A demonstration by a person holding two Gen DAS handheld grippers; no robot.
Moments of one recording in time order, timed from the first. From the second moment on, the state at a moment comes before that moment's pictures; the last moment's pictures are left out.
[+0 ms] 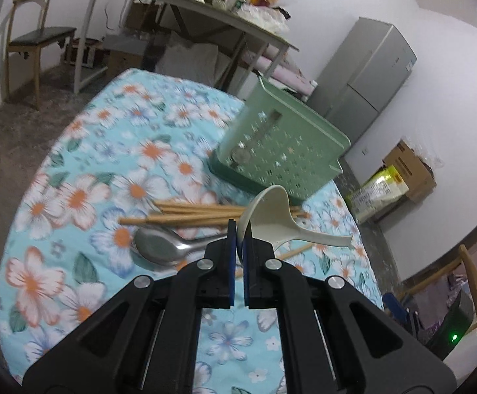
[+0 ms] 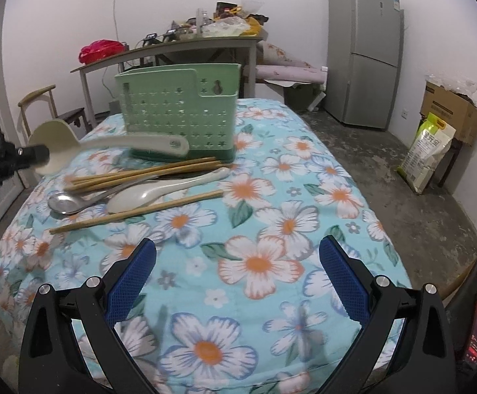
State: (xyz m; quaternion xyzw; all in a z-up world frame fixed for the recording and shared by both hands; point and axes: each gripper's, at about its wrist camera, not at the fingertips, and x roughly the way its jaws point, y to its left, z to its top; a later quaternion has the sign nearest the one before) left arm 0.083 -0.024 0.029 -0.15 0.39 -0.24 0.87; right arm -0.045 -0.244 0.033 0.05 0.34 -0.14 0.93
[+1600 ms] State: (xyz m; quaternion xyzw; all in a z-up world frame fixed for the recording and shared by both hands) left arm 0.112 0.138 0.029 -0.21 0.33 -0.05 0.92; right arm 0.093 -0.032 -0.011 -0.16 0.40 0.07 0.90
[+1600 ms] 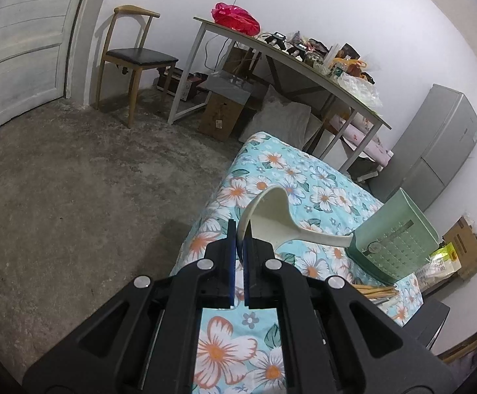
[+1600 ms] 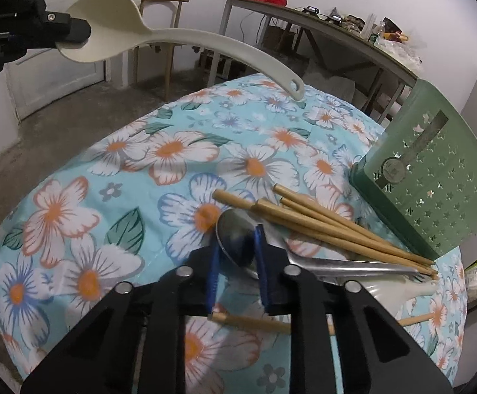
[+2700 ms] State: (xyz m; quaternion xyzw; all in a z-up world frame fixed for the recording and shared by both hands) left arm 0.104 0.086 0.106 -0.15 0.25 -0.08 0.95; right arm 0.042 -0.195 0.142 0.11 0.26 0.09 0.95
